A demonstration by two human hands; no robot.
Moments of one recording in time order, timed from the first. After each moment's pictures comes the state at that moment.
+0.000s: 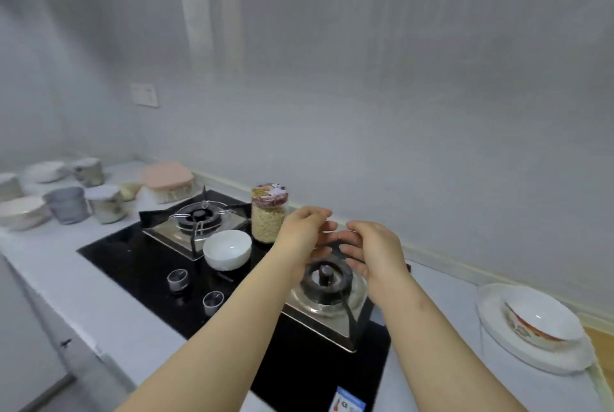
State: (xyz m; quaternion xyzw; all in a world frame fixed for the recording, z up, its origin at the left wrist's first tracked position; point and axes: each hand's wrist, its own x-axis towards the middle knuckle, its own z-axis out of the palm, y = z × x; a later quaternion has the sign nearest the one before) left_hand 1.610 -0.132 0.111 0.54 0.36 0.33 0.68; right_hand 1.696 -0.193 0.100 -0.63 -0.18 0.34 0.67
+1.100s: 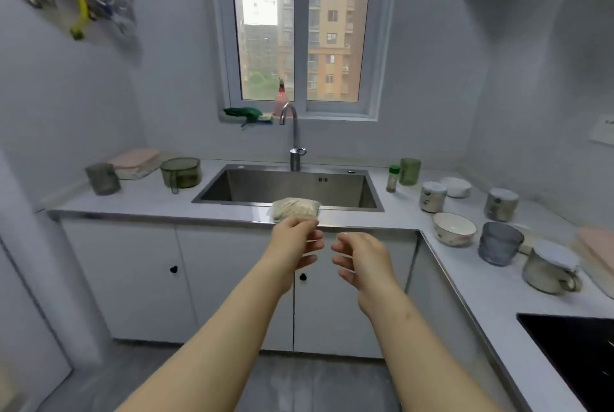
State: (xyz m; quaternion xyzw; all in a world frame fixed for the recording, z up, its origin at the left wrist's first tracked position) left_hand 0.951 -0.004 0.103 0.27 0.63 0.63 0.37; right_hand 1.051 0.043 0.095 -0.44 -0.50 0.65 0.37
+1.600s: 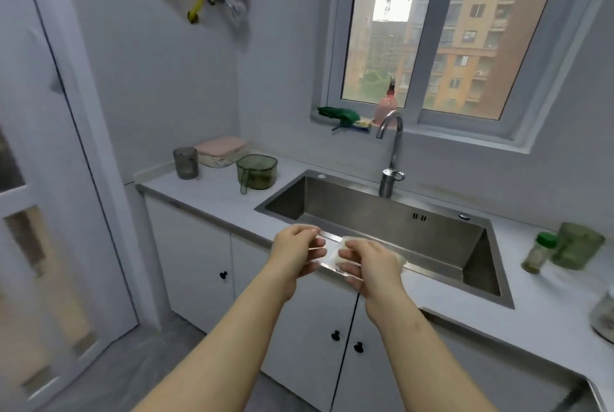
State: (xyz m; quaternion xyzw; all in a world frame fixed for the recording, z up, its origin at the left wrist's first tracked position) left_hand 0.773 0.131 0.077 0.08 0.67 0.70 0.24; right_hand 0.846 0.219 0.073 -0.35 -0.59 0.70 0.22
